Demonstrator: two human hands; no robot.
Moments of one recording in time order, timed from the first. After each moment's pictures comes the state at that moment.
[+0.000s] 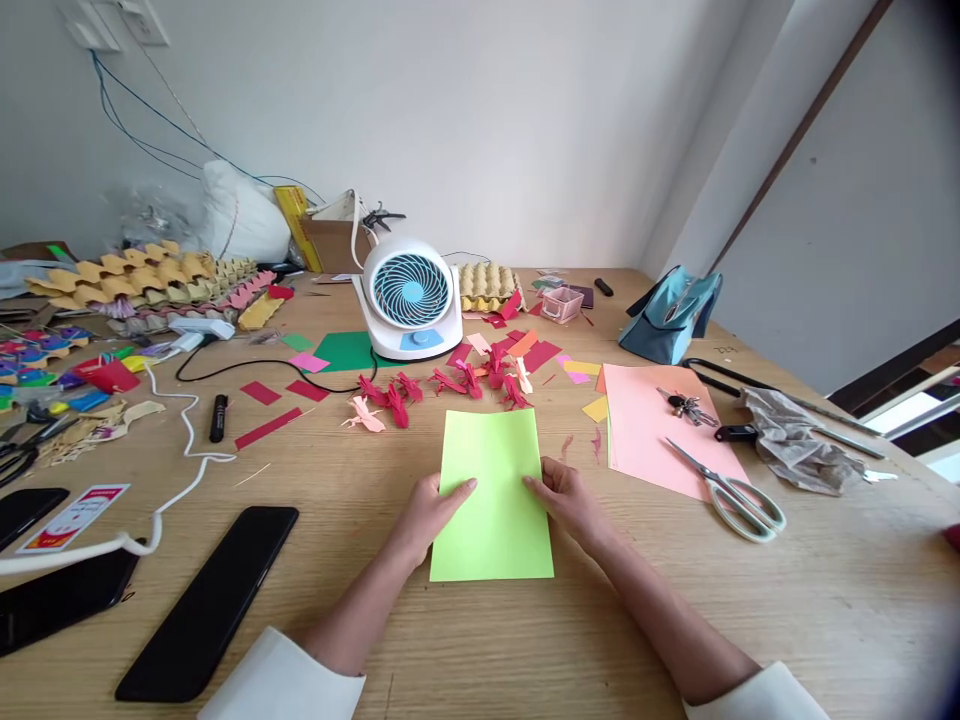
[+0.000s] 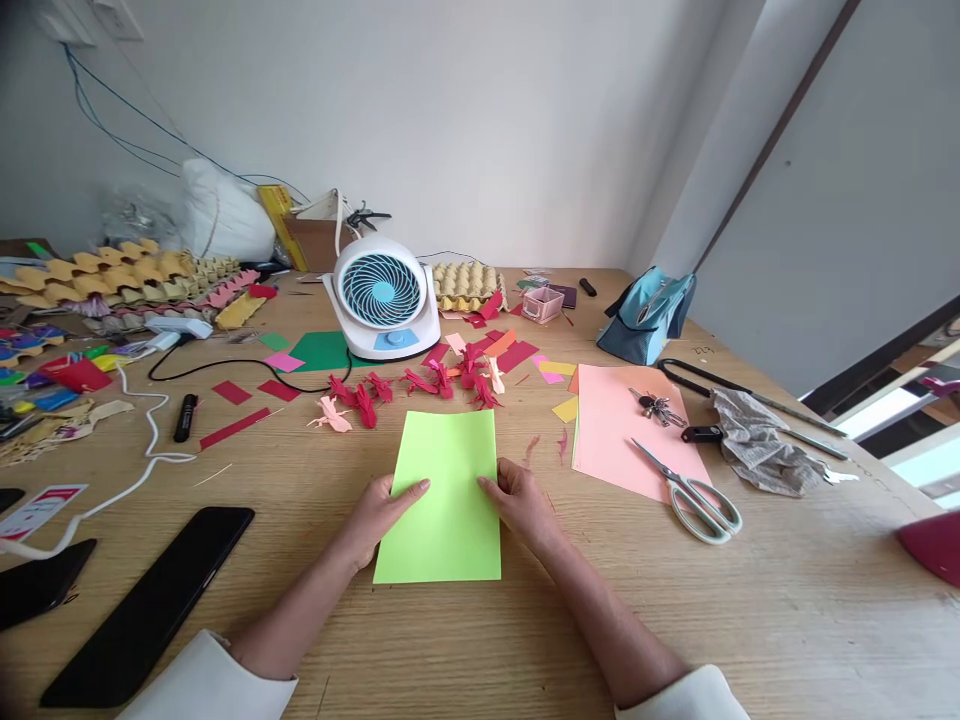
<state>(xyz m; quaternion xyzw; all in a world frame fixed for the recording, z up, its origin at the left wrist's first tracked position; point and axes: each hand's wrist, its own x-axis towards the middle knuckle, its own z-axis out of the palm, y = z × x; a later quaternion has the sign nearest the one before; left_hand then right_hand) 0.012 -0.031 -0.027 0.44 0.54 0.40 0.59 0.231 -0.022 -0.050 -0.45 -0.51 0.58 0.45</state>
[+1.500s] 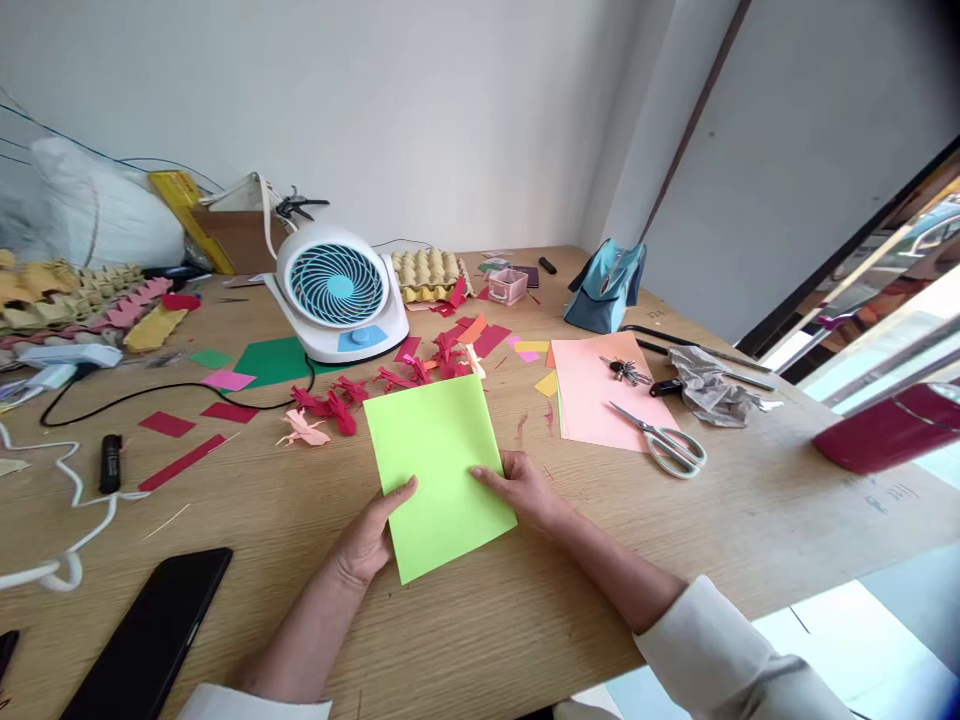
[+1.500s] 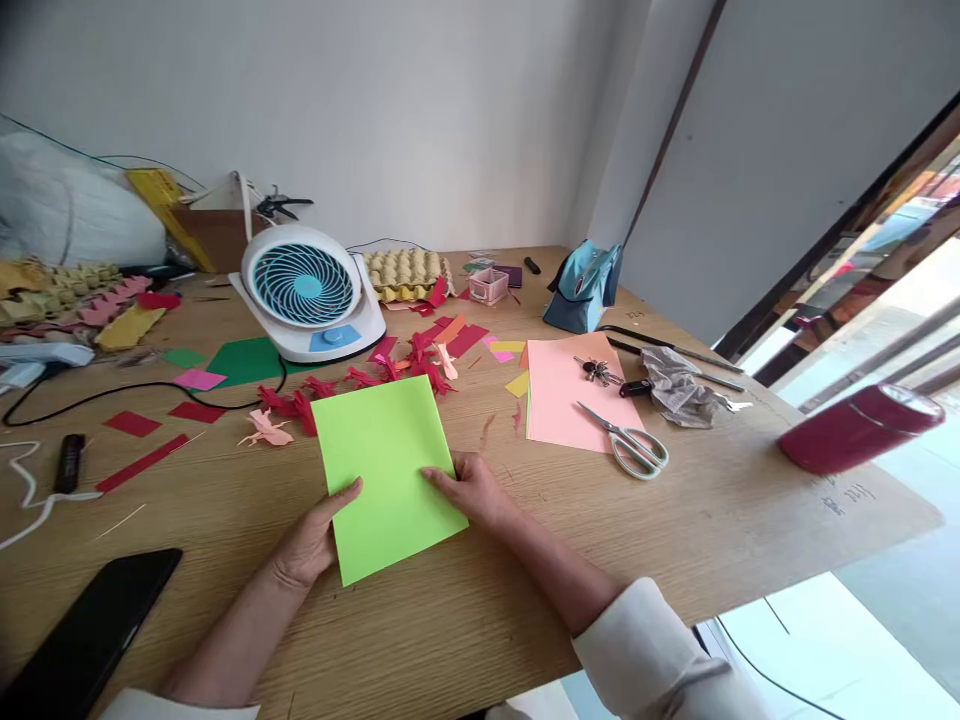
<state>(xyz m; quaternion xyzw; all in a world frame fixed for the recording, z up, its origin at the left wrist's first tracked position) 0.004 -0.029 -0.022 0.25 0.40 0.42 0.78 0.221 -0.036 -0.035 -0.46 -0.50 0.60 0.43</state>
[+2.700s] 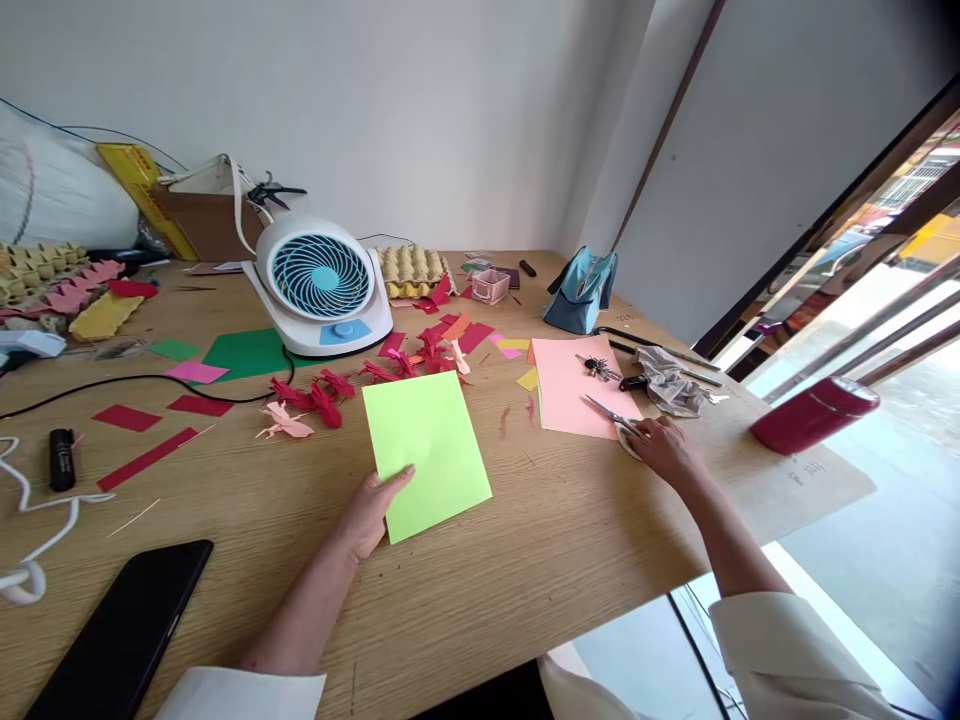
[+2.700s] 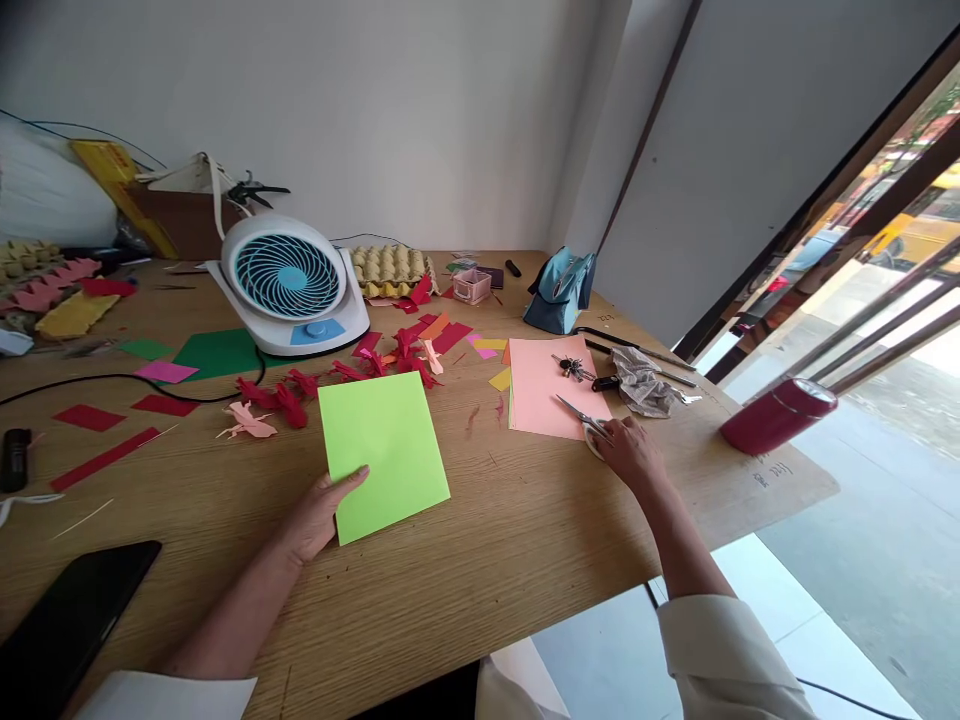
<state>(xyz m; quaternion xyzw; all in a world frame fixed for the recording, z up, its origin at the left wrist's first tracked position) 0.010 -0.026 -0.028 0.32 0.46 0.41 0.72 0.469 -0.082 -0.042 -0.82 -0.56 -0.04 0.08</state>
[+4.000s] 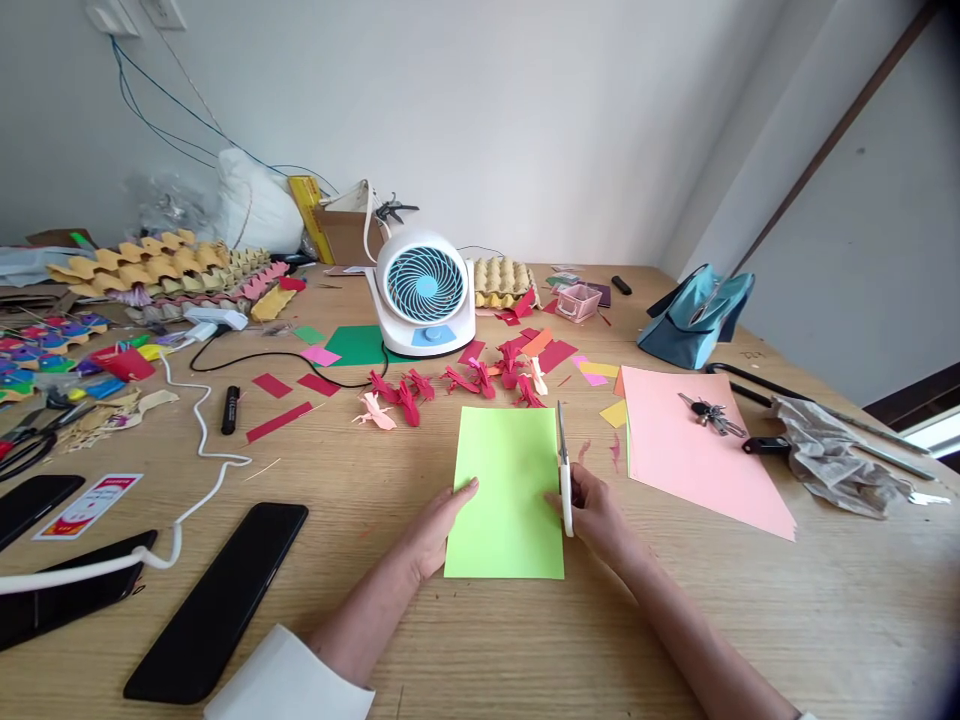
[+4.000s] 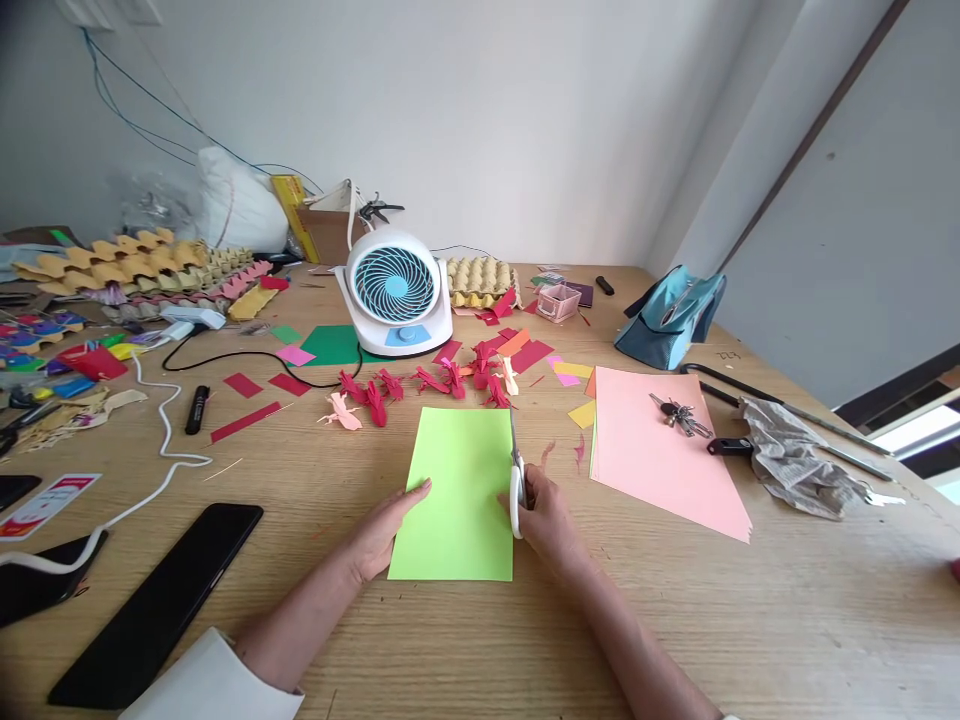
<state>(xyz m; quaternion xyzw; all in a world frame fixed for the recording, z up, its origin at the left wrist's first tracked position) 0.011 -0.032 -0.027 0.20 0.42 0.39 0.79 0.240 -0.028 -0.047 -0.56 -0.56 0.46 0.41</state>
